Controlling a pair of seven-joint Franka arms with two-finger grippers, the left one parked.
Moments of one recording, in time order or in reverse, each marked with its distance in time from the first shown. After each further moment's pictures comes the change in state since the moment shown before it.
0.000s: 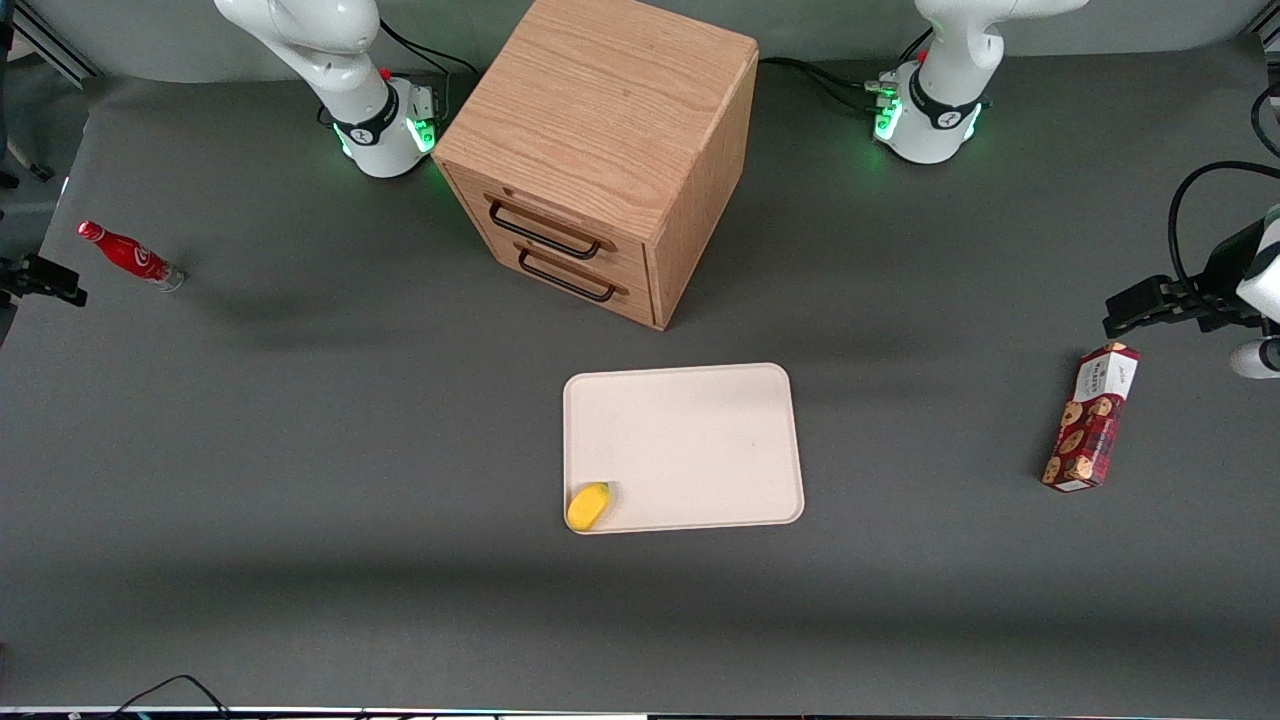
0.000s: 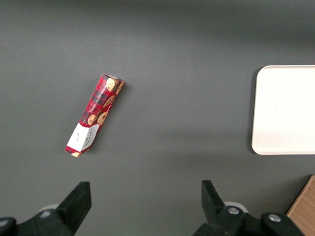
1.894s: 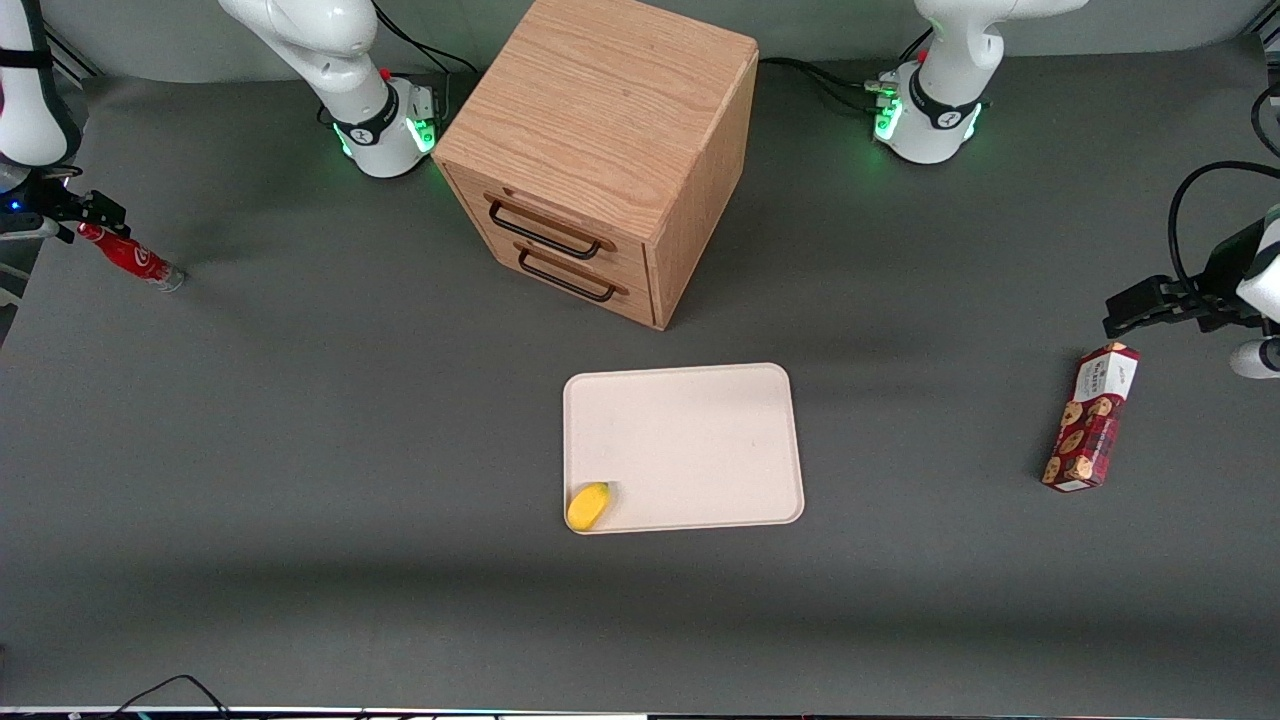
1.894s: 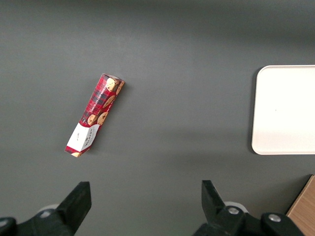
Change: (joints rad) arm -0.067 0.012 -0.413 -0.460 0.000 0.541 -0.484
